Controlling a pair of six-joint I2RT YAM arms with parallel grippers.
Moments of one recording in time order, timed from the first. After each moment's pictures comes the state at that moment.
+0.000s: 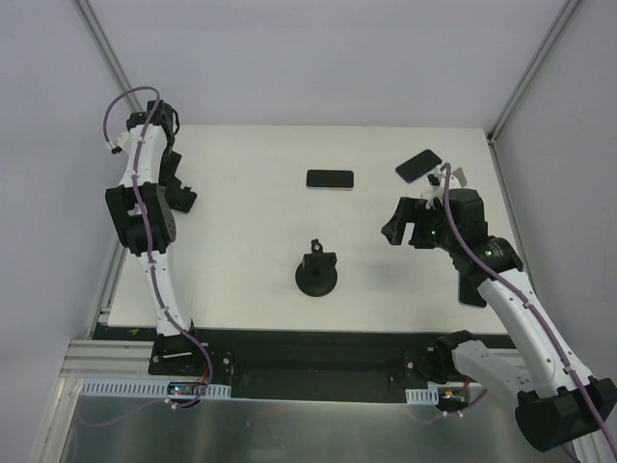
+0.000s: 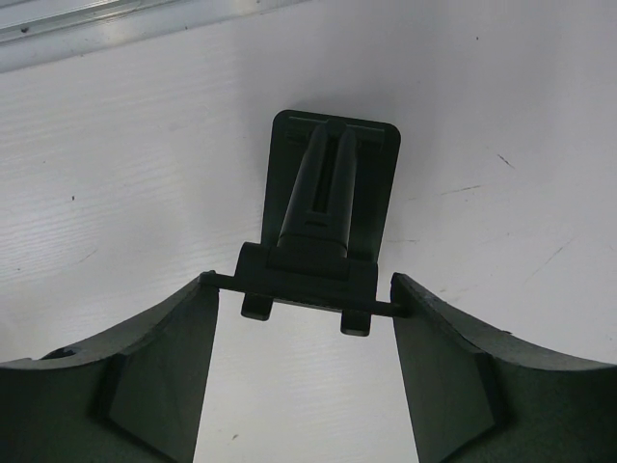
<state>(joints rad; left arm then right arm) 0.17 2.24 2.15 -1.26 -0.45 -1.15 0.35 0.91 0.94 -0.64 -0.11 0.36</state>
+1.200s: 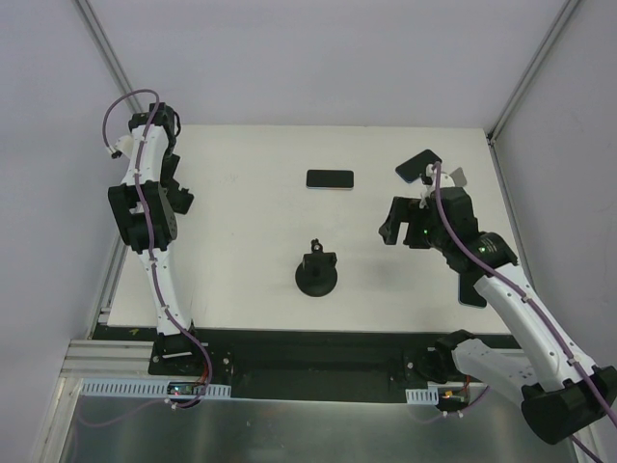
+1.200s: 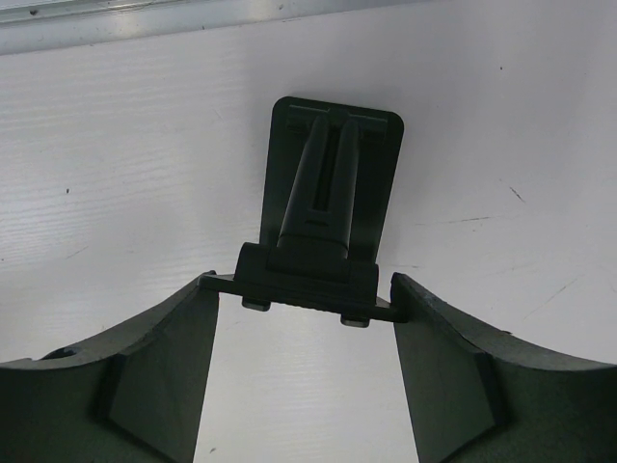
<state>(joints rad) 0.17 2.29 2.18 -1.30 -0.48 -1.24 0.45 0.96 0.97 -0.68 0.03 0.40</state>
